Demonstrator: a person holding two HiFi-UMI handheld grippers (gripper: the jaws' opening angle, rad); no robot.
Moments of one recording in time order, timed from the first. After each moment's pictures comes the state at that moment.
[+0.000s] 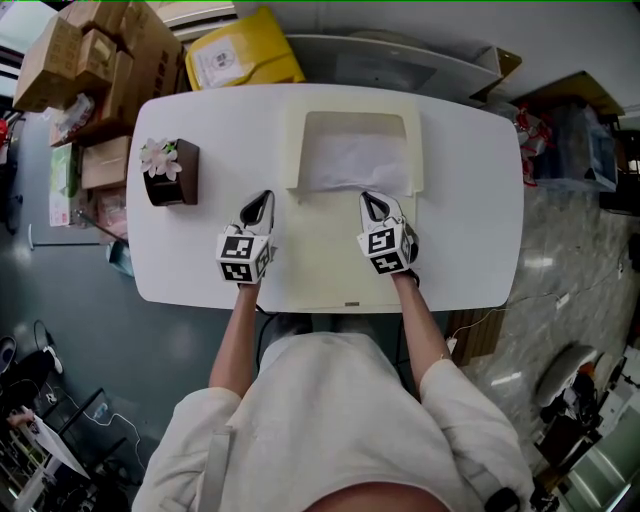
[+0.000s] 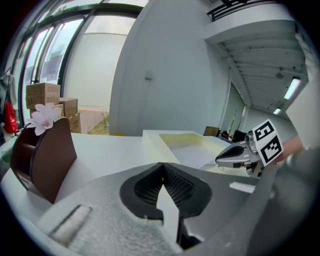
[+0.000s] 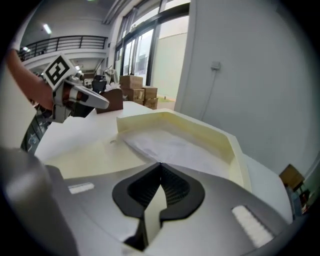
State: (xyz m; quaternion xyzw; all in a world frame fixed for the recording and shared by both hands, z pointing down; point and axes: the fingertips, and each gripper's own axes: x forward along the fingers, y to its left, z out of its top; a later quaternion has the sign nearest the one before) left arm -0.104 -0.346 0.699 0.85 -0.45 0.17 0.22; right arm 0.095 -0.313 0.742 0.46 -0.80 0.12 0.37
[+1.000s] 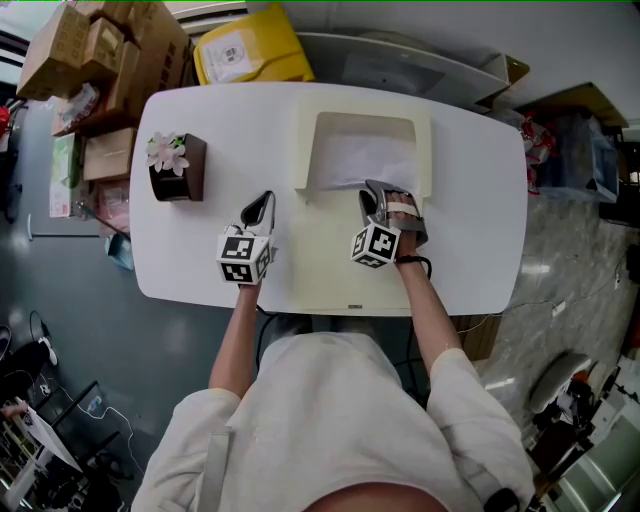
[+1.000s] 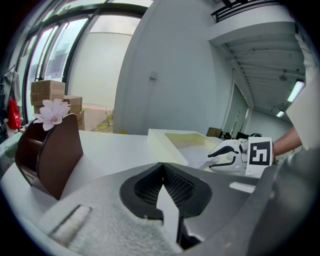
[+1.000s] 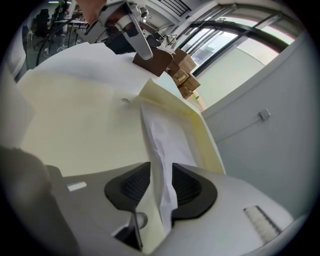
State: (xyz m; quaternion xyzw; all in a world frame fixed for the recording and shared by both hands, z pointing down) left arm -0.122 -0.346 0.704 0.84 -0.46 0.17 0.23; right arm 0.083 -0.334 0.782 0.31 -0.72 -0.18 0.59
